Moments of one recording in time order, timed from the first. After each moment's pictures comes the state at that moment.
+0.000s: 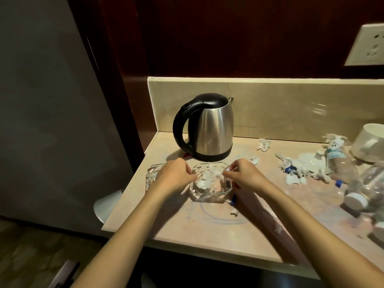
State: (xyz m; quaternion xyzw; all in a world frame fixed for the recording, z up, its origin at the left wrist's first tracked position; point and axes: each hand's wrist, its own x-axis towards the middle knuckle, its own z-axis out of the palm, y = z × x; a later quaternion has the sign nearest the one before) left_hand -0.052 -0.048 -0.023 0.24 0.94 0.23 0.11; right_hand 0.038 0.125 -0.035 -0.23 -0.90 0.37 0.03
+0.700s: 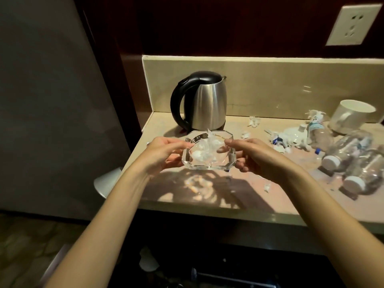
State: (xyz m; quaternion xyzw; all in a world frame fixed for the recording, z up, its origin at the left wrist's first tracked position) left_hand -0.006 -0.102 0.007 0.17 0.69 0.63 0.33; right_hand 0.121 0.078 0.013 -0.17 -0.69 0.71 0.01
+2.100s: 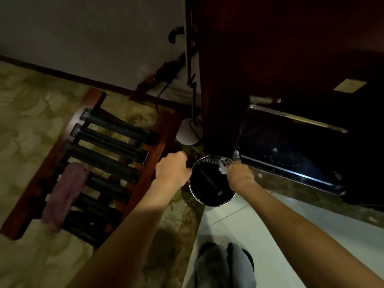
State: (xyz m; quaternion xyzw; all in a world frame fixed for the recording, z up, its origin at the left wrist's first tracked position) left_hand 0.083 -0.326 -0.517 0.09 0.94 0.08 0.31; right_hand 0.143 -0.165 -0.592 -0.28 -0.87 0.19 -0.36
